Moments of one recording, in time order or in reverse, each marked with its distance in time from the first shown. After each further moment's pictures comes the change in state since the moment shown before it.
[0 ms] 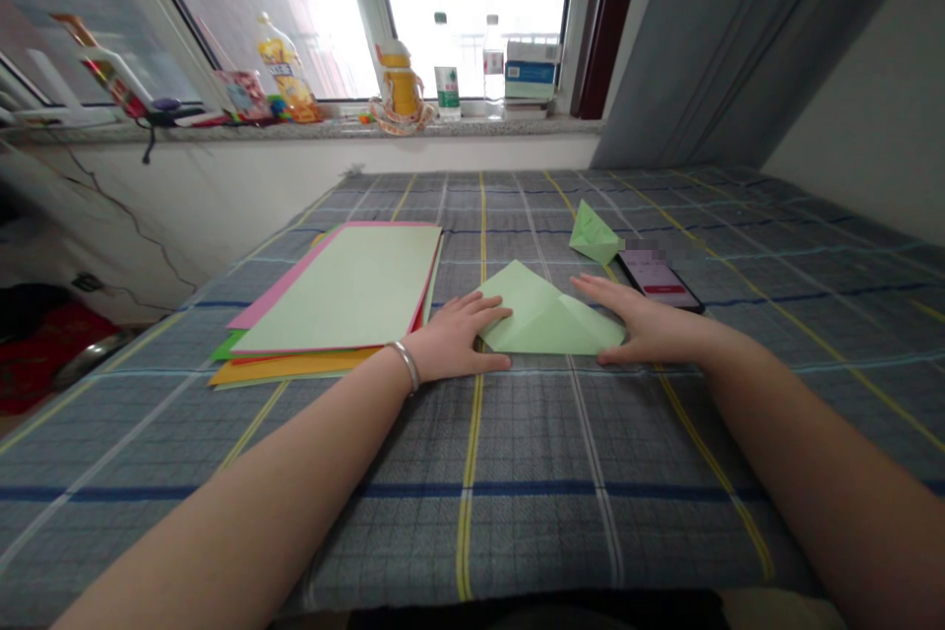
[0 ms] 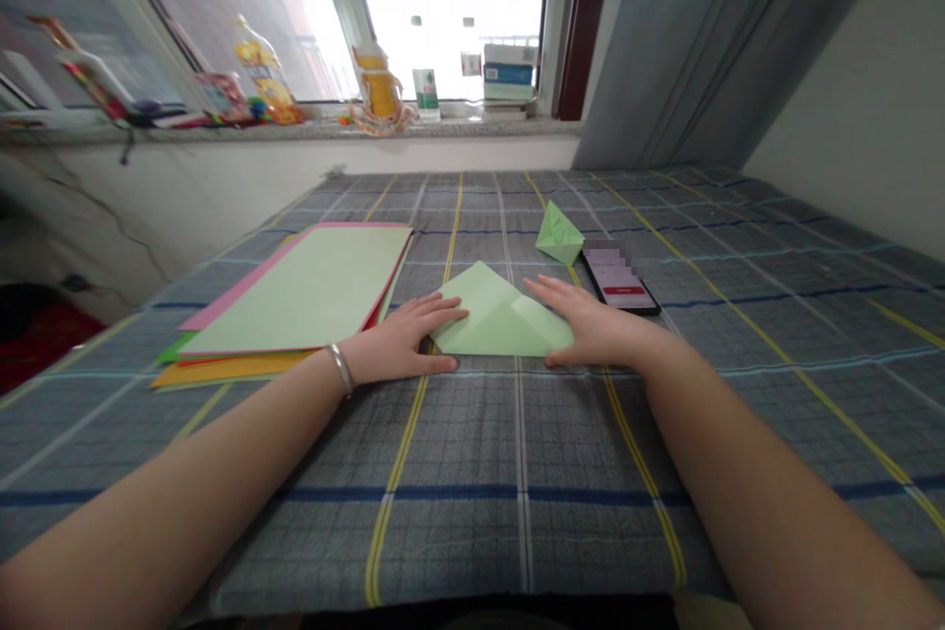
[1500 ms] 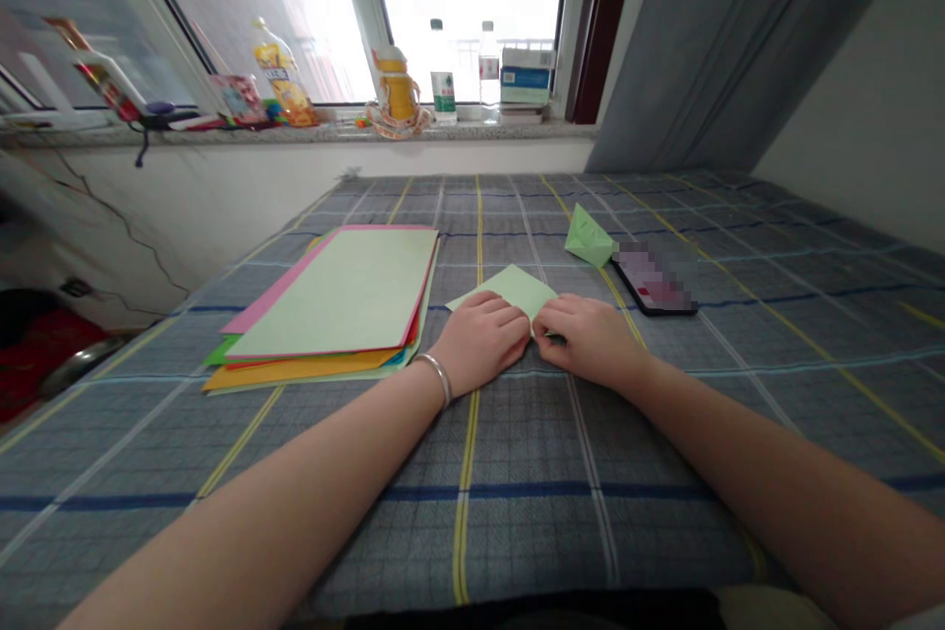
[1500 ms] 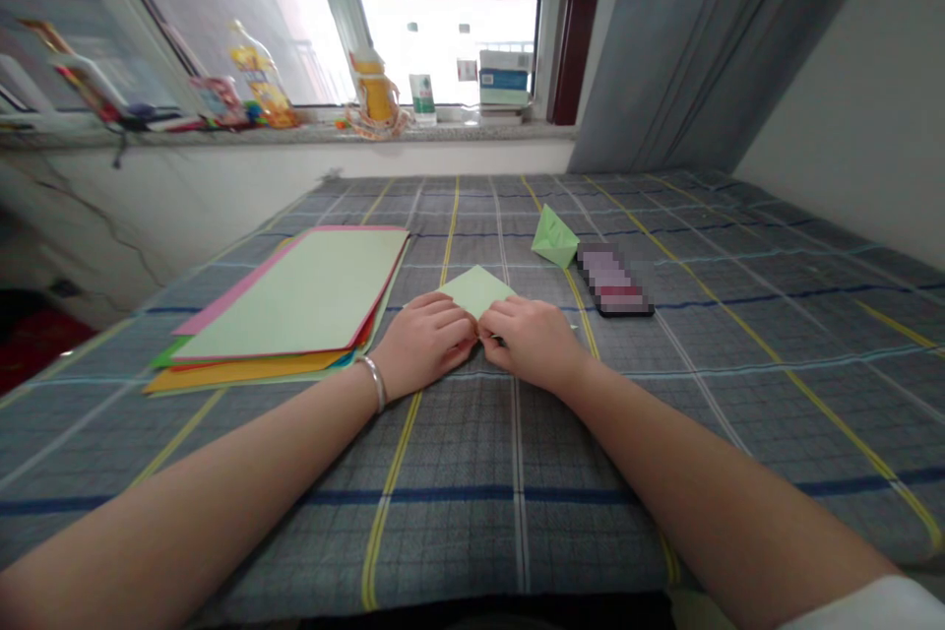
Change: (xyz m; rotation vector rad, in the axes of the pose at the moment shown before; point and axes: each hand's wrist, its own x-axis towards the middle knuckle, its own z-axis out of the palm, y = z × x) left_hand 0.017 0.026 0.012 0.361 0.552 0.403; right_hand 0.027 -0.067 0.030 -0.319 0.424 -0.201
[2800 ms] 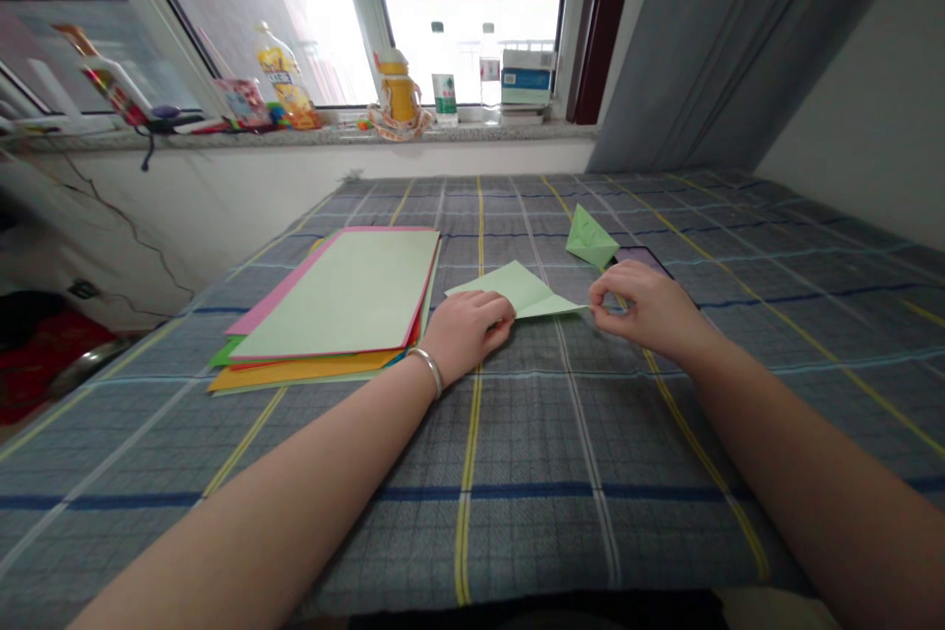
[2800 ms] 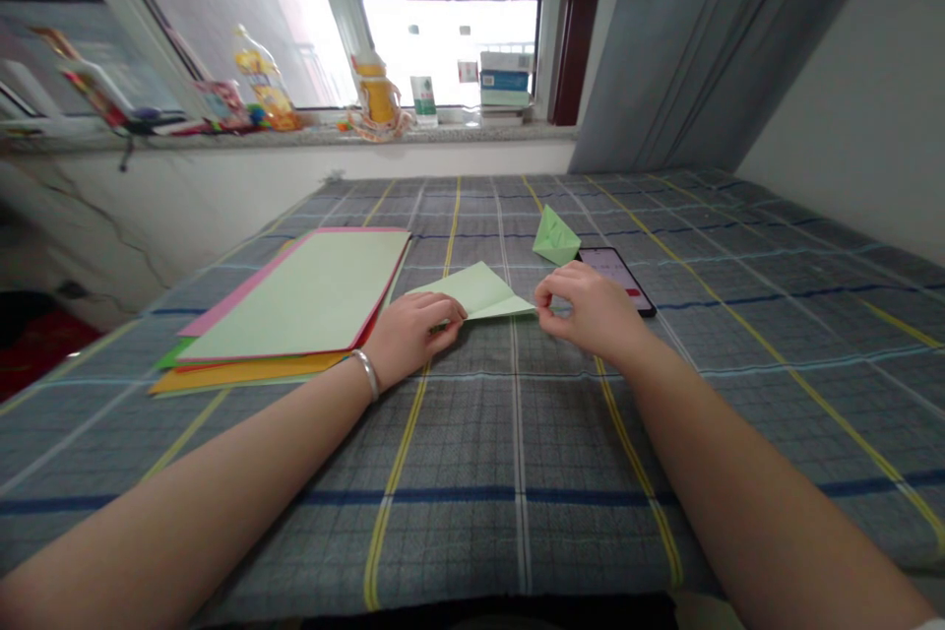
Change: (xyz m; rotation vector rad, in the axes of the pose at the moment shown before) left_hand -0.008 -0.016 0.004 -0.207 -0.018 -0.240; right_hand -0.017 0.059 -0.031 0.143 0.083 0.109
